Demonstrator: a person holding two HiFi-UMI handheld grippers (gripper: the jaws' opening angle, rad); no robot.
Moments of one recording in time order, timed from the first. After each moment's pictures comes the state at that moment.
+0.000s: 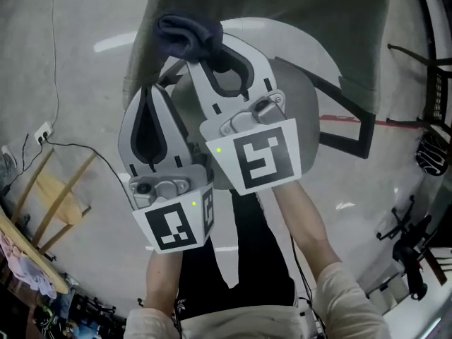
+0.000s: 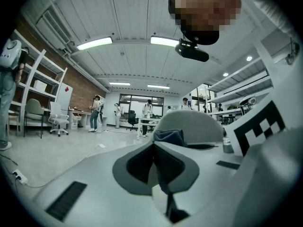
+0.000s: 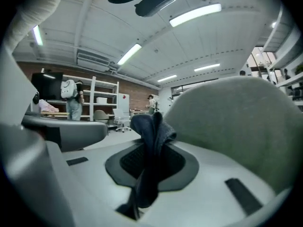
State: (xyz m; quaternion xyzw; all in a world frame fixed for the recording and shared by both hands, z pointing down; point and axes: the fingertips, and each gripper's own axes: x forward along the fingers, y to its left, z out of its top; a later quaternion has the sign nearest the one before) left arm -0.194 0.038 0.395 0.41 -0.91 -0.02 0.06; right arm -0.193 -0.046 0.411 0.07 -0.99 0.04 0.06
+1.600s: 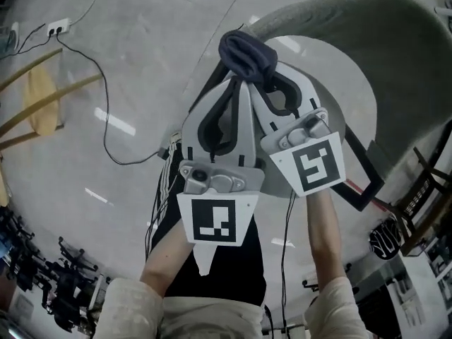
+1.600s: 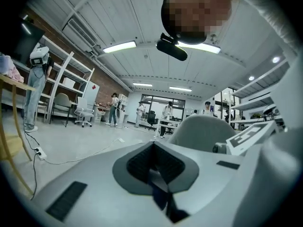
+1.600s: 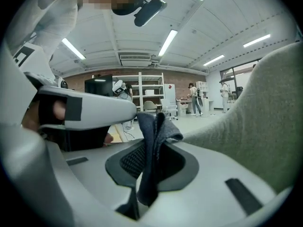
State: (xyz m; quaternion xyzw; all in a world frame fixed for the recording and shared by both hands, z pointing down) left arm -0.177 0.096 0.411 0.30 -0.95 -0.09 0.09; right arm -0.189 0.073 0.459 -0.24 -0.96 0.02 0.14
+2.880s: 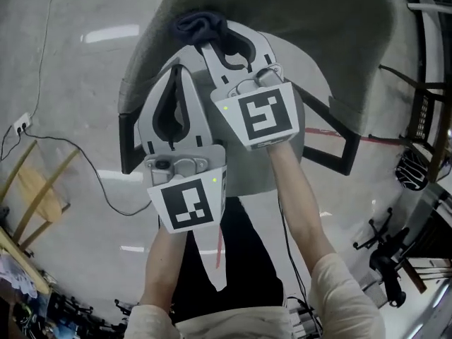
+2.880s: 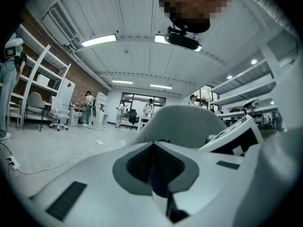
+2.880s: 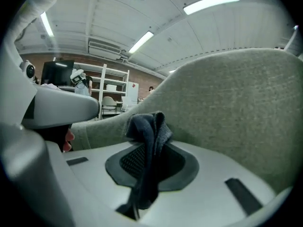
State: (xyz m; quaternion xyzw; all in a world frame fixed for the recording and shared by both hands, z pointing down) left arm -0.200 -0.010 0.417 0.41 -0.91 -0.05 0.08; right arm -0.226 -0.086 0.465 0.01 -0.99 -0.03 0.12
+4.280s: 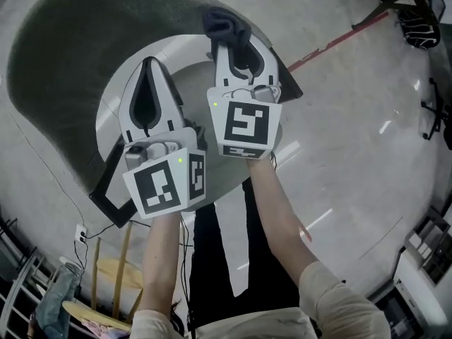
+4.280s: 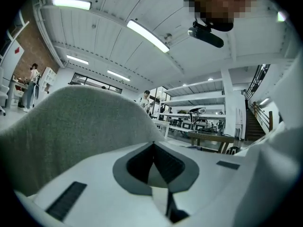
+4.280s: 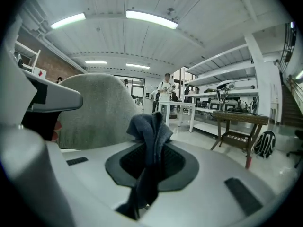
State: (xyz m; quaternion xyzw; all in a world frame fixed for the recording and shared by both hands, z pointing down) left arm -0.050 -0.170 0.406 0.67 -0.73 -0.05 0.10; right arm 0.071 -0.242 0.458 0.55 -0.83 0.03 0.11
